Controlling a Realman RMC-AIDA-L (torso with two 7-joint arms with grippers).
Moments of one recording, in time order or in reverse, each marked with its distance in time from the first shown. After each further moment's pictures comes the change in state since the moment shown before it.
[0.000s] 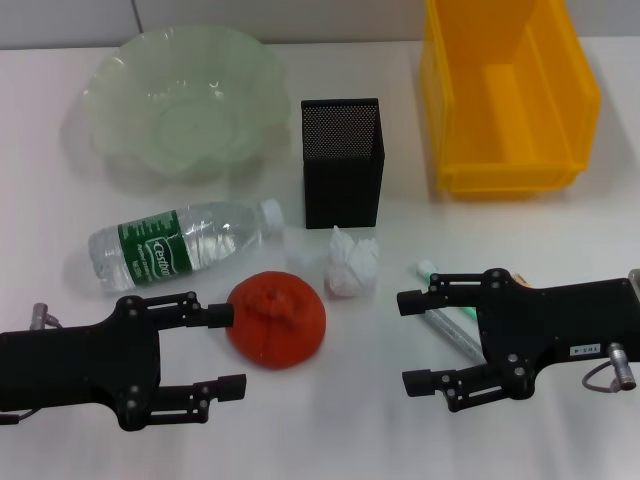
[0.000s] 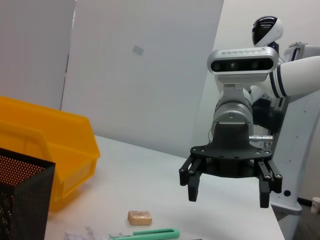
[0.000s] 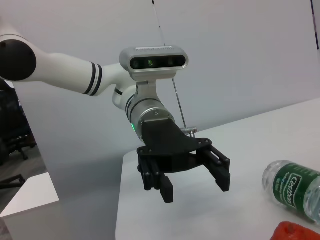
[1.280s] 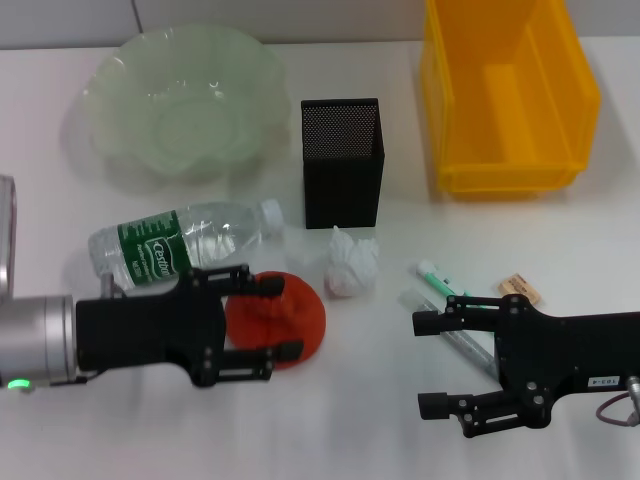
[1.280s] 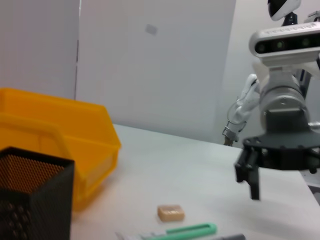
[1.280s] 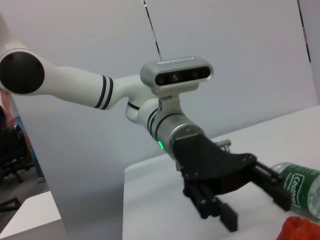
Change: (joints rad) left arm -0.071 -0.084 -0.002 0.002 0.061 -0.164 0.035; right arm -0.065 -0.001 0.013 0.045 0.029 -0.026 -0.058
